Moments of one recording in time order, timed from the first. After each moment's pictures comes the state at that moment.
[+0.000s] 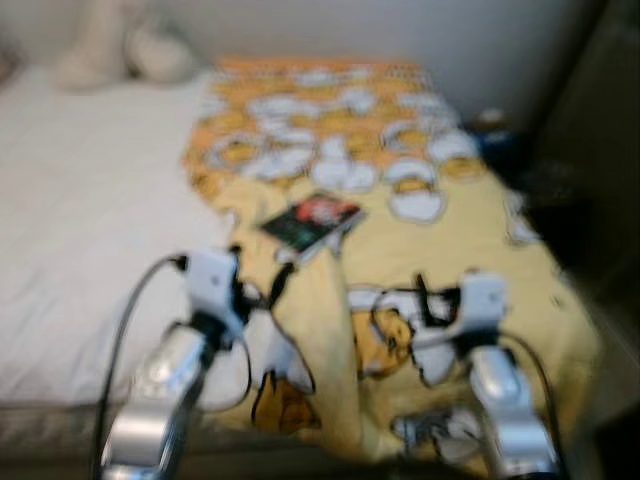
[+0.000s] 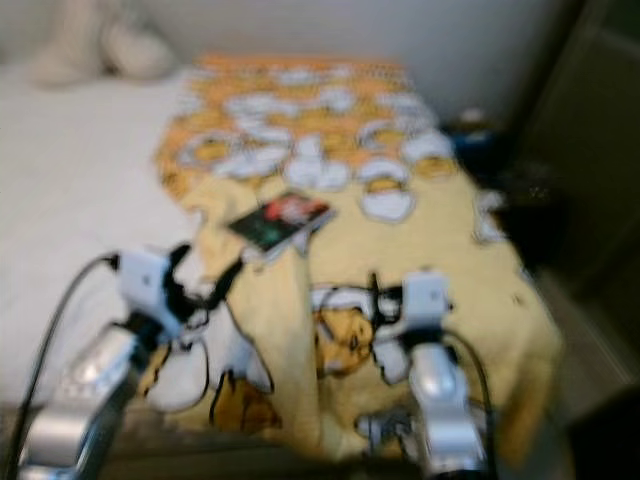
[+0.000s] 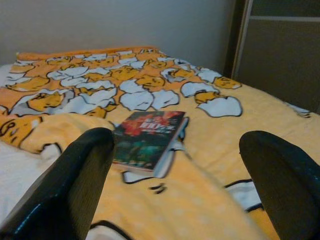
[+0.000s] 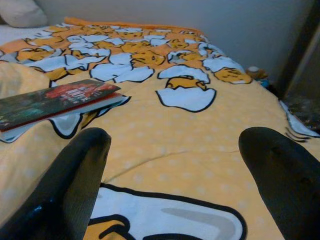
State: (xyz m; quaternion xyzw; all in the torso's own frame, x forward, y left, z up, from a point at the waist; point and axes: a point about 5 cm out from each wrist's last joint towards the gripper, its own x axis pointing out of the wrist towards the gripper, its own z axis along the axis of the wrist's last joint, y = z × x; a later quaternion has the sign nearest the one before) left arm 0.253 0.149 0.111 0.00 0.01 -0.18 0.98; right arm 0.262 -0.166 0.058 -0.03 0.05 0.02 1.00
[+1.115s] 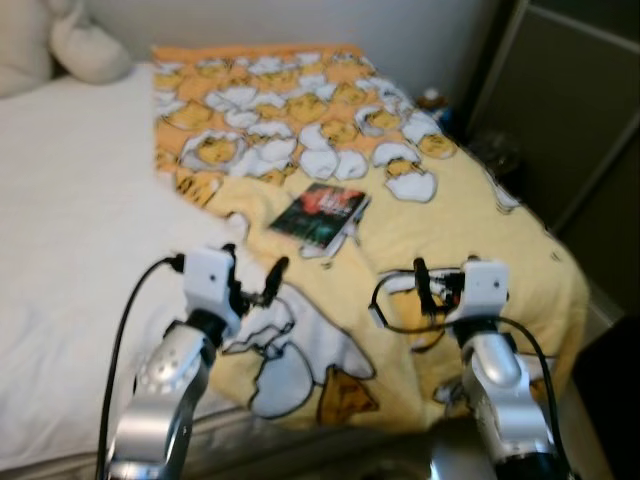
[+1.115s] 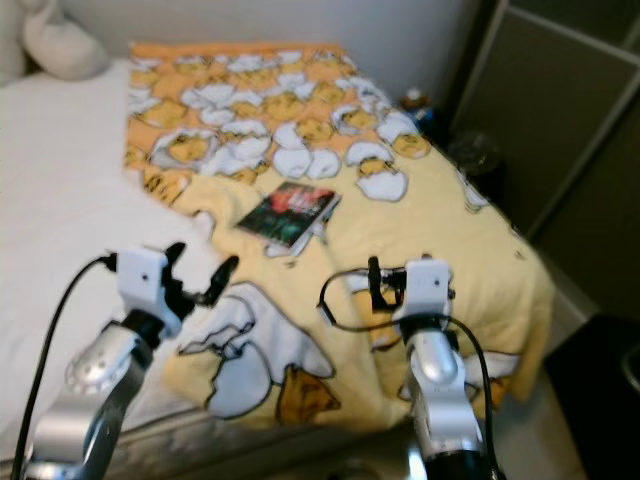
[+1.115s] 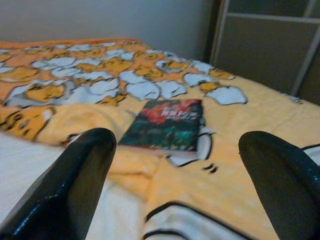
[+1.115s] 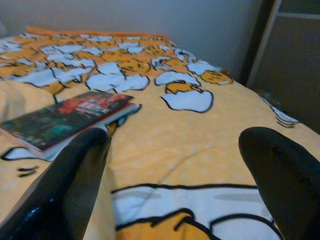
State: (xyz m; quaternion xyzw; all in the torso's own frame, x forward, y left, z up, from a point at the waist) left arm 0.257 0.148 0.109 -0.01 0.02 -0.16 0.99; right arm 0.278 -0.168 0.072 -0.02 0.02 0.01 1.00
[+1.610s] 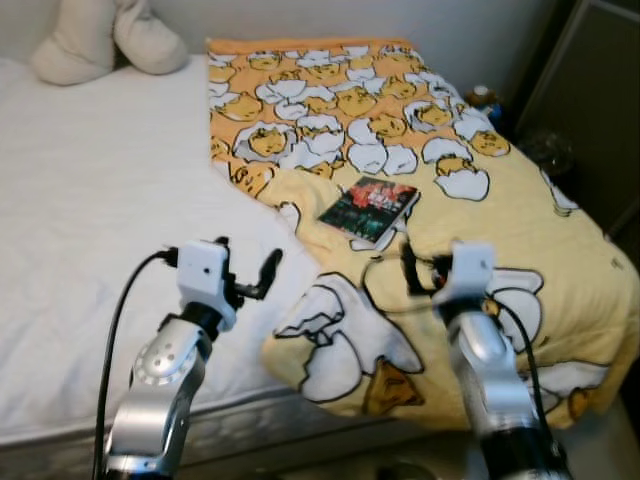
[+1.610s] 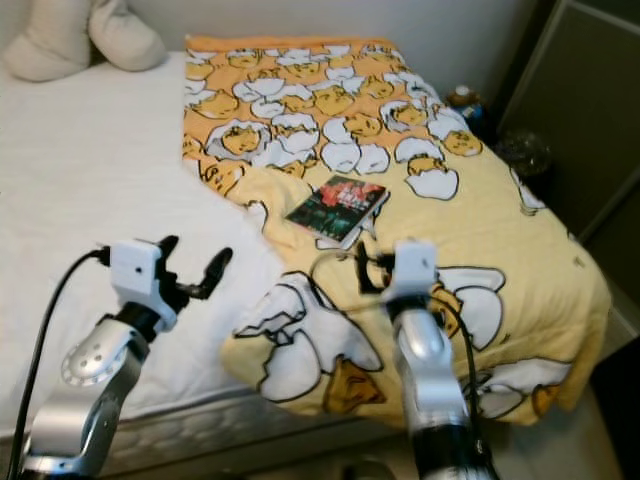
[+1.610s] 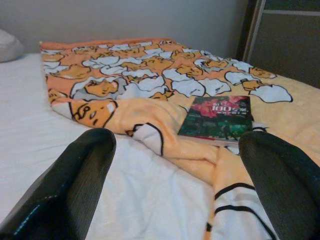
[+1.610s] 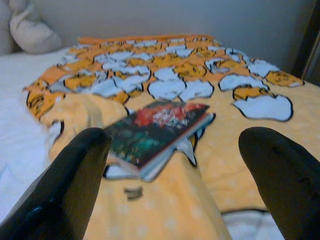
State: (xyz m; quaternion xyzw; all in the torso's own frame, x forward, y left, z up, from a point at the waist) left arm 0.263 0.149 0.116 0.00 0.00 -0.15 0.99; right arm 0.306 -0.157 0.089 0.01 0.01 0.03 1.00
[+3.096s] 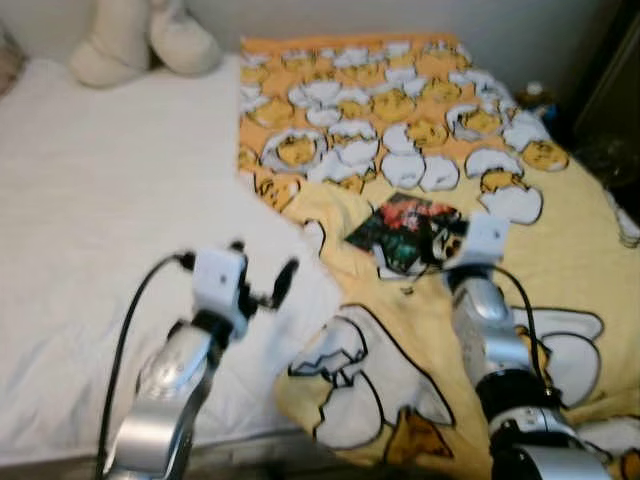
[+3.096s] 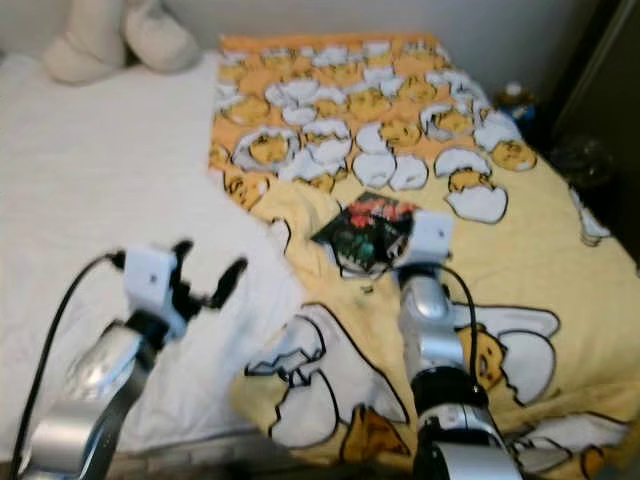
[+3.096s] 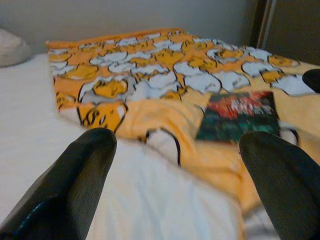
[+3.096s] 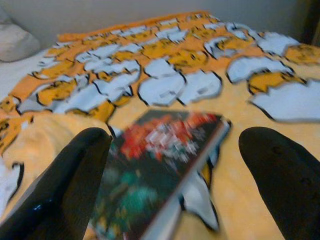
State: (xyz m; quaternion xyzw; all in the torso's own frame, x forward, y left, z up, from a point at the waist) left arm 0.242 0.145 0.117 0.02 0.02 -0.18 0.98; right arm 0.337 -0.168 0.080 0.06 0.05 -0.03 1.00
